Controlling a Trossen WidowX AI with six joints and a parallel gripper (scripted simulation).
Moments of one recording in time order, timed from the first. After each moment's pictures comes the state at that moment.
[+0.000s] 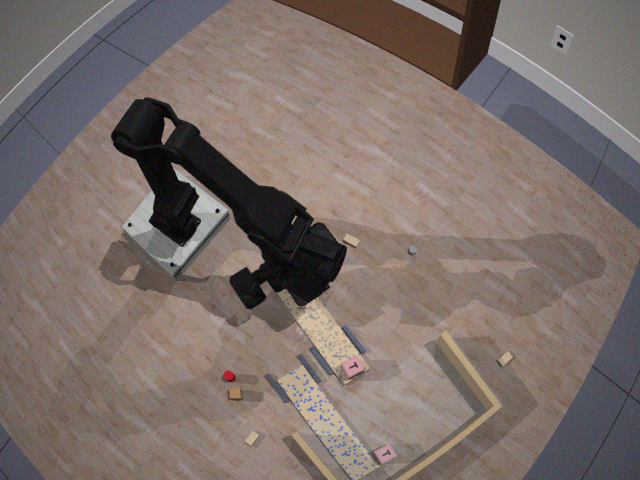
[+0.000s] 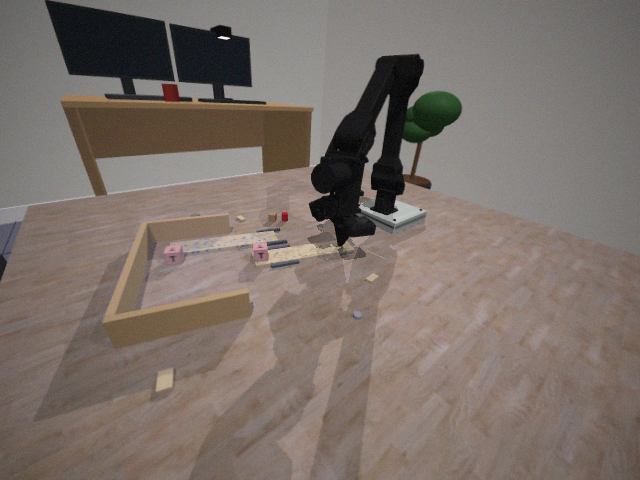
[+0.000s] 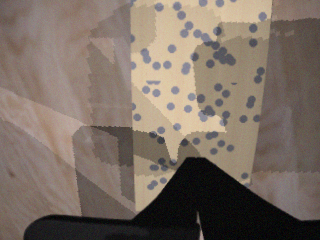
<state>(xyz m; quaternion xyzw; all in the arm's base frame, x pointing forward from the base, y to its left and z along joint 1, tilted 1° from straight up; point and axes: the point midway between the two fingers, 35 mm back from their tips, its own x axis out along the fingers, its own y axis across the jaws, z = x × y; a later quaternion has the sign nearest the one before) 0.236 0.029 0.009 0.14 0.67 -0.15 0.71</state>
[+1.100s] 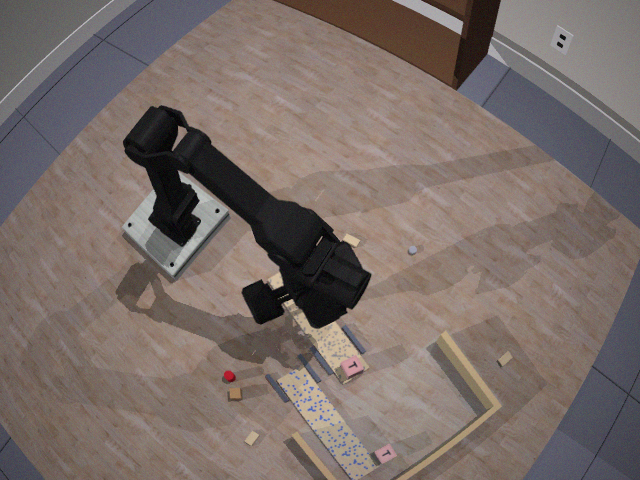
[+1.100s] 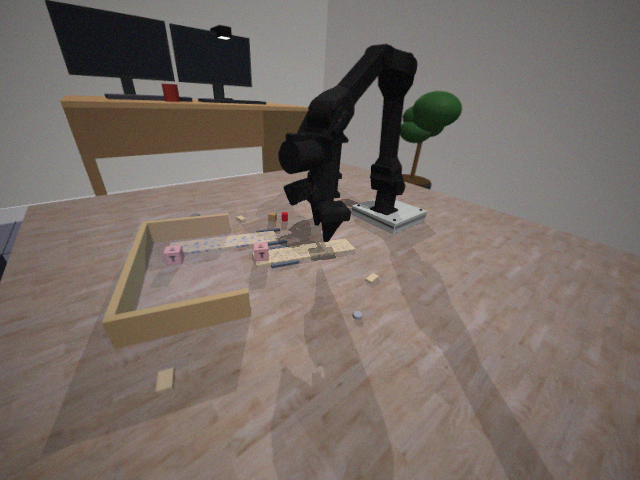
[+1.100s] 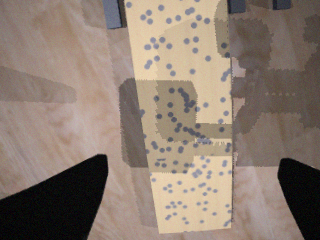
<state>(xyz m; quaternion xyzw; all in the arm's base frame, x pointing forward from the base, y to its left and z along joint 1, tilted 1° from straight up) 0.288 0.008 0.056 0.18 0.67 -0.19 0.69</state>
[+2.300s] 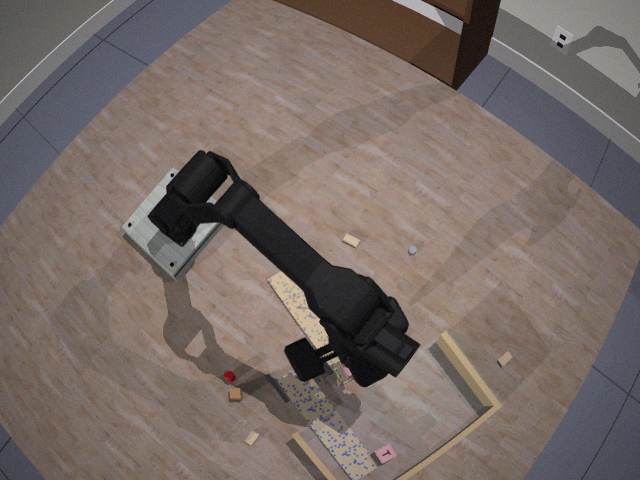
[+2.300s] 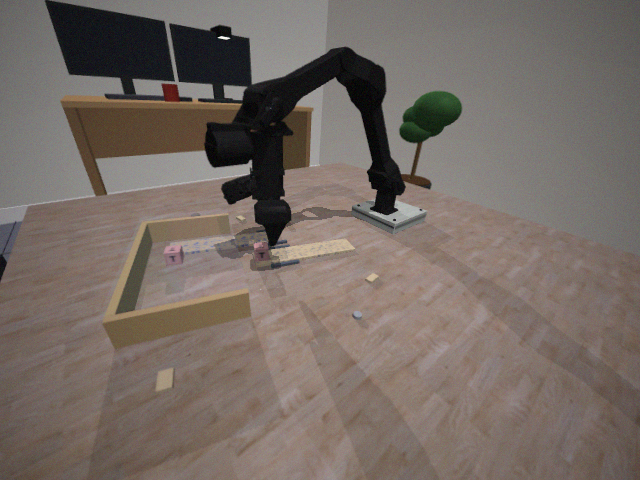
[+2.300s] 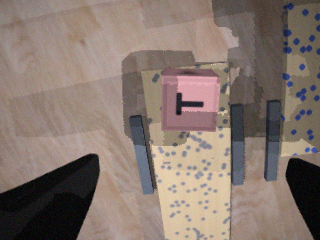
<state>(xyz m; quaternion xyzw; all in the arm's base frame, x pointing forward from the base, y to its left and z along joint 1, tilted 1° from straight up) 0.399 -0.037 0.077 0.18 0.67 -0.19 0.70</state>
